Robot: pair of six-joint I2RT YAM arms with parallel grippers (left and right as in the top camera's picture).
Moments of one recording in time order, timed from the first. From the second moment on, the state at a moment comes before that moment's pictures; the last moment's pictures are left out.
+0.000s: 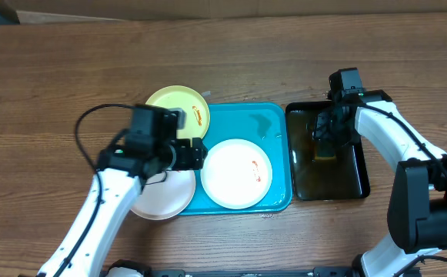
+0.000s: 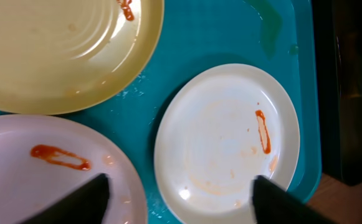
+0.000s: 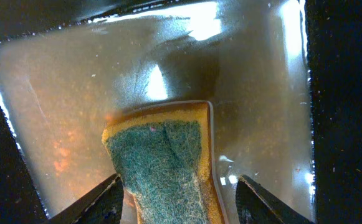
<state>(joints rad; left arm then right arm) -0.25 1.32 0.91 -0.69 0.28 -0.29 0.11 1.82 1.19 -0.77 0.02 0.28</state>
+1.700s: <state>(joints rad) -0.40 1.64 0.92 -0.55 0.02 -0.37 0.11 1.82 1.15 -0.76 0.01 0.28</state>
